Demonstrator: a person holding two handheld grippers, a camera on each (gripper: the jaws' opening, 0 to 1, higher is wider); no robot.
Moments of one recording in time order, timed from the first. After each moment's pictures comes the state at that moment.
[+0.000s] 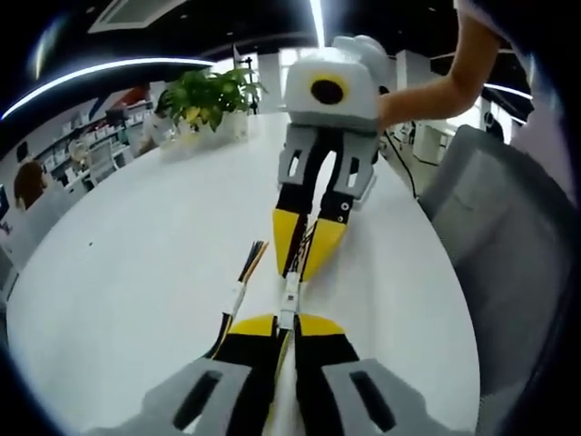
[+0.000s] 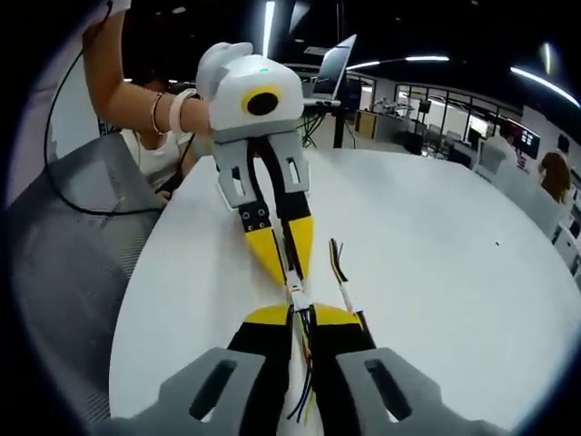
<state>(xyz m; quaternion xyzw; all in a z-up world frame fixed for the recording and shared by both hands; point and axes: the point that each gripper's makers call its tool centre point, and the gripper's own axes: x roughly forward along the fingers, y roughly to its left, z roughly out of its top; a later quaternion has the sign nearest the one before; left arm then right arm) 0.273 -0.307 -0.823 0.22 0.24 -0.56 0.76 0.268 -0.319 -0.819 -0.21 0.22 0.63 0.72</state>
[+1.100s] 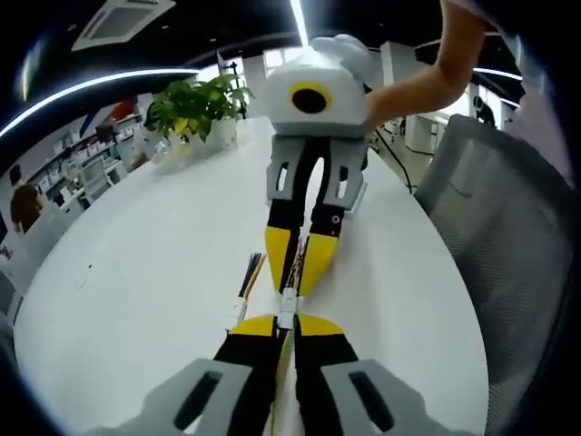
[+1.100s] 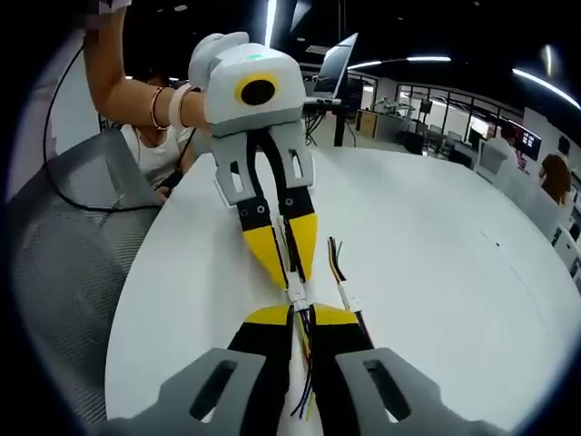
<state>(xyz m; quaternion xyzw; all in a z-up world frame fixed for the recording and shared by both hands) 0.271 -0.318 -0.815 0.25 0.21 -0.58 0.75 0.270 -0.317 -0.818 -0.21 0.21 0.62 0.72</state>
